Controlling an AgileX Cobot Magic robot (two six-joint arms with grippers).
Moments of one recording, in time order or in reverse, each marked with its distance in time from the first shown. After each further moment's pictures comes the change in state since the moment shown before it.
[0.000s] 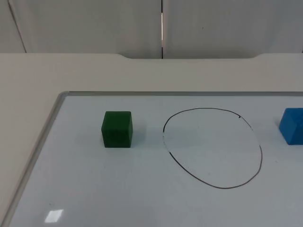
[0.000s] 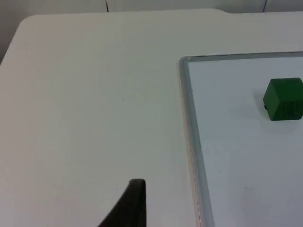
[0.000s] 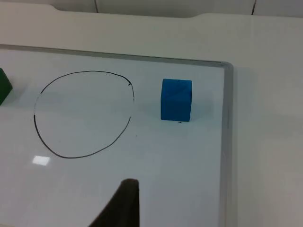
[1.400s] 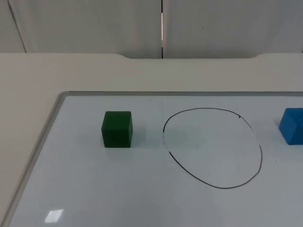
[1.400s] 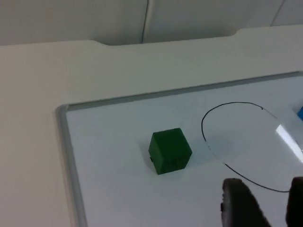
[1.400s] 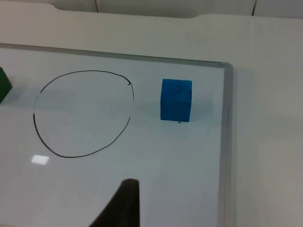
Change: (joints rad) right arm 0.000 0.000 0.000 0.000 0.000 -0.007; left arm 0.000 0.509 -0.075 -0.564 -0.305 0.451
